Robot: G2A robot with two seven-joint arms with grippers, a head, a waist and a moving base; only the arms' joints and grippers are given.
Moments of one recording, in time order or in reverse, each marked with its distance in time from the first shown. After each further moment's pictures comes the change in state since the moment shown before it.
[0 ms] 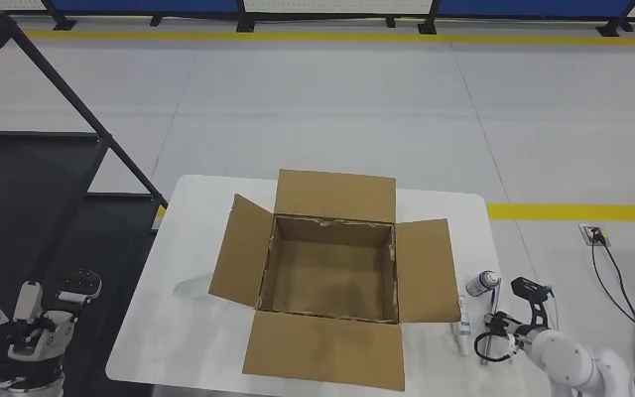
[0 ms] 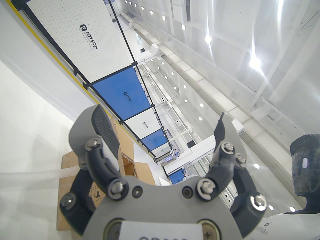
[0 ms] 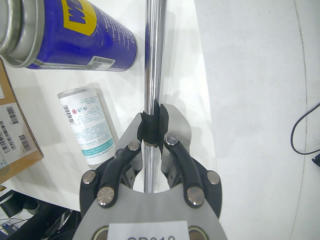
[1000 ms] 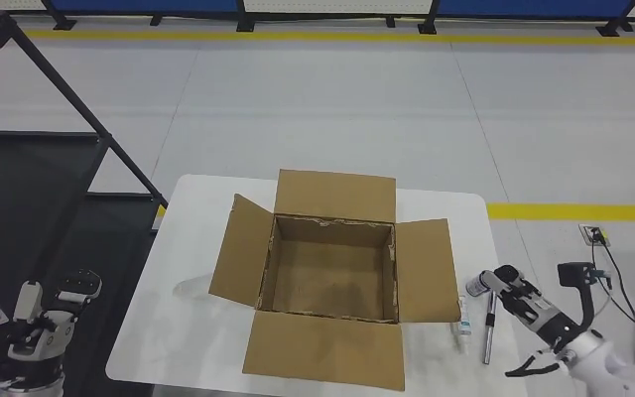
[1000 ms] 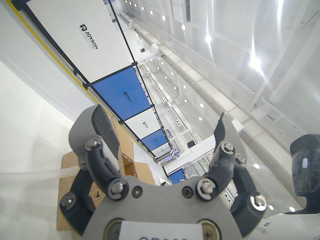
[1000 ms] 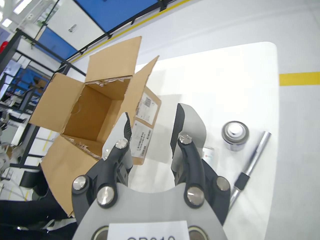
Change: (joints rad) left arm 0.000 0.000 0.000 0.000 0.000 0.000 0.000; right arm -0.178 0.024 0.118 -0.387 0.463 -0.411 -0.220
